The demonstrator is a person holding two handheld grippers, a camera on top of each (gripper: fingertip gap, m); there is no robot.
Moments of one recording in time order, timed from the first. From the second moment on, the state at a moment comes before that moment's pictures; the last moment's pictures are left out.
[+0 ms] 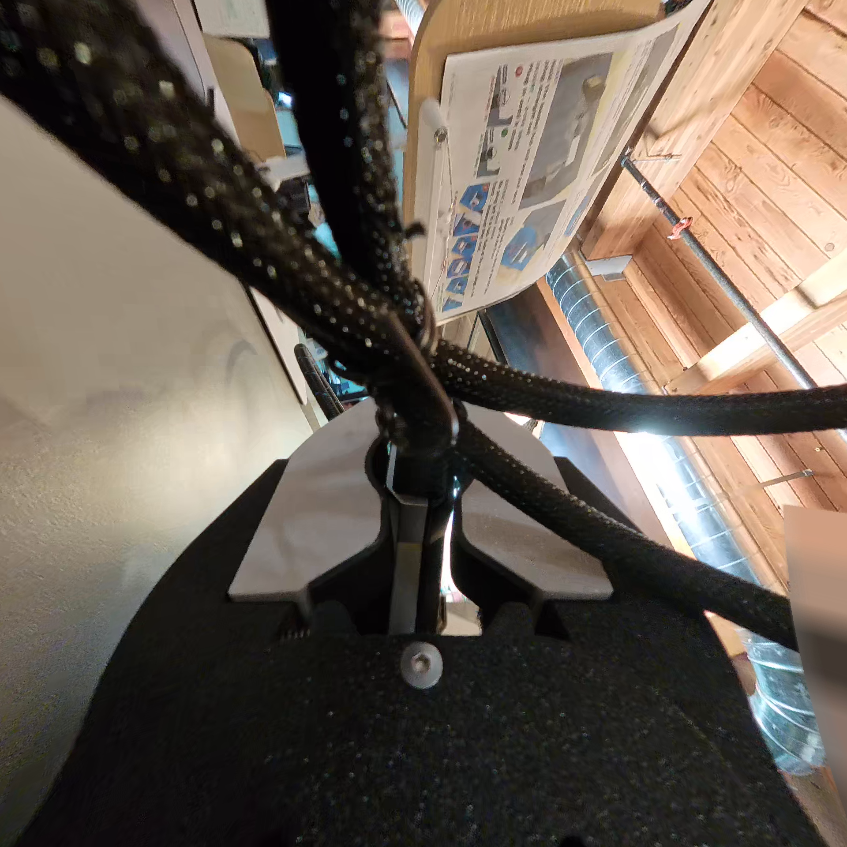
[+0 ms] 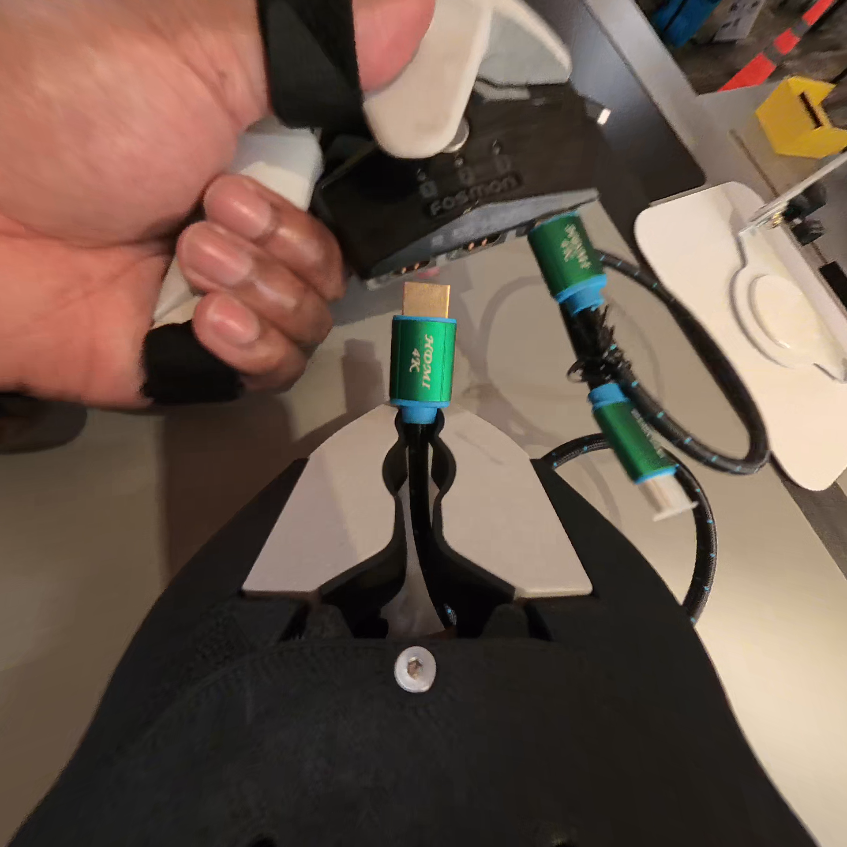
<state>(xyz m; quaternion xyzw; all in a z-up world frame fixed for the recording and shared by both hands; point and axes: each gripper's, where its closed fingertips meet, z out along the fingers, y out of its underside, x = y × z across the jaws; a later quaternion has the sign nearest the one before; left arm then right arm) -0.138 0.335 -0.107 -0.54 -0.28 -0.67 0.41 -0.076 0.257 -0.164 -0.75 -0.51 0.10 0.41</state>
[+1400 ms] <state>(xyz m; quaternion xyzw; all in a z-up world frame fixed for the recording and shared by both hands) -0.071 0.313 -0.106 -0.68 -0.05 -0.62 0.37 -0.038 0.277 -0.172 -0.77 -0.51 0.14 0.36</state>
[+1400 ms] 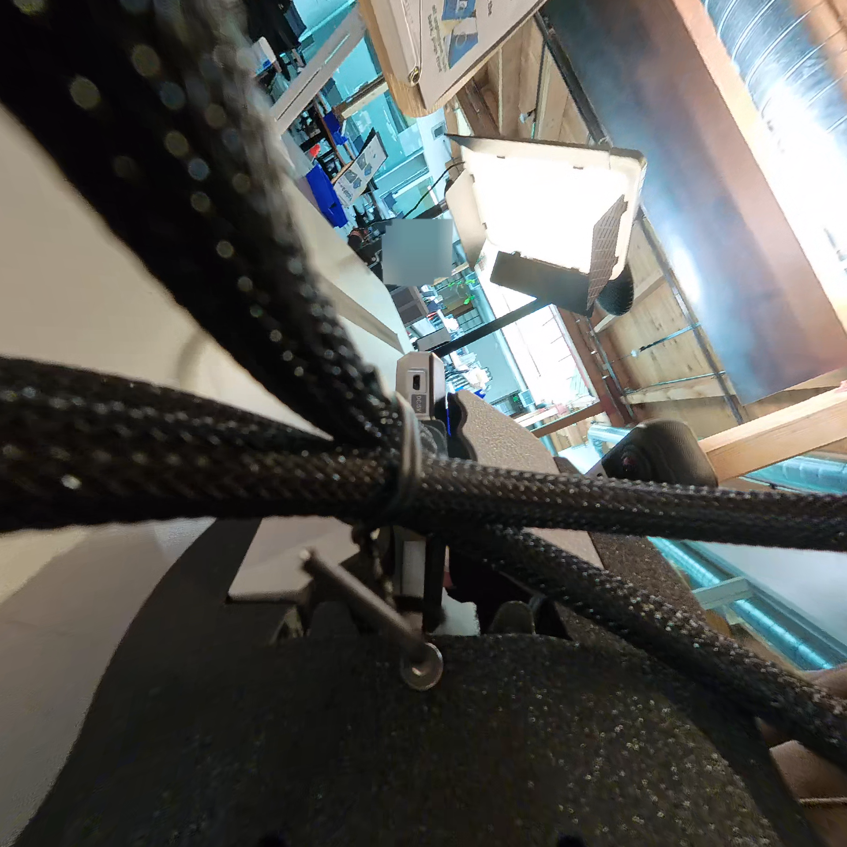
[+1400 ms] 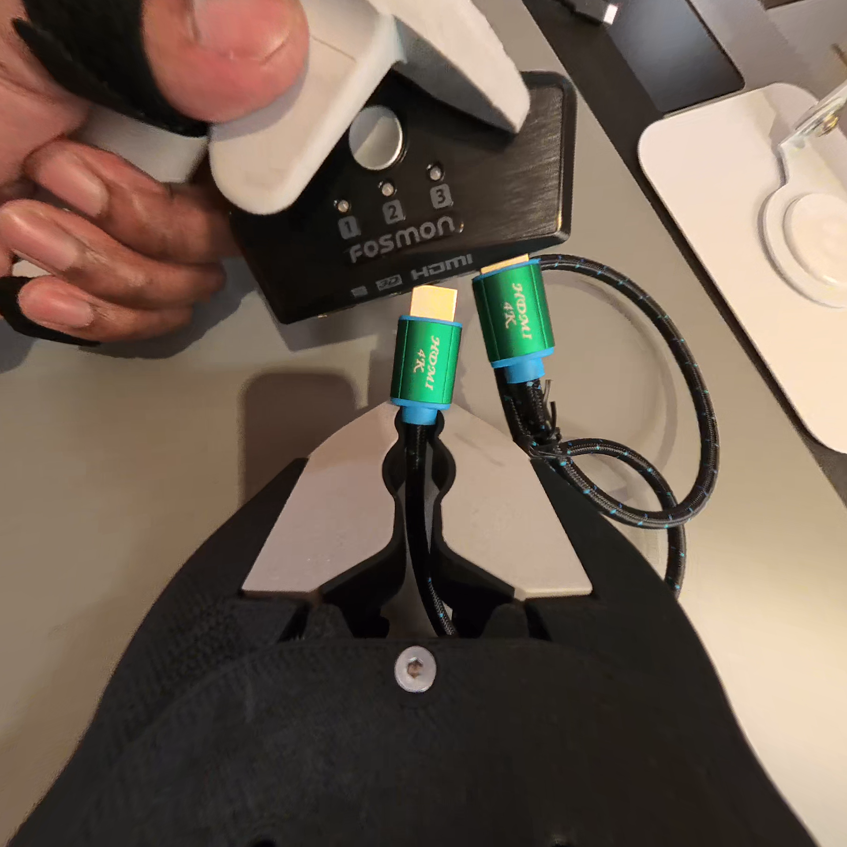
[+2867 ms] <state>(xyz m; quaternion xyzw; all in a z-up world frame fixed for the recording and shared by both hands) -0.091 0.281 -0.068 -0.64 0.13 -0.64 0.40 -0.056 0.274 -0.139 -0.63 -0.63 -0.14 0.42</state>
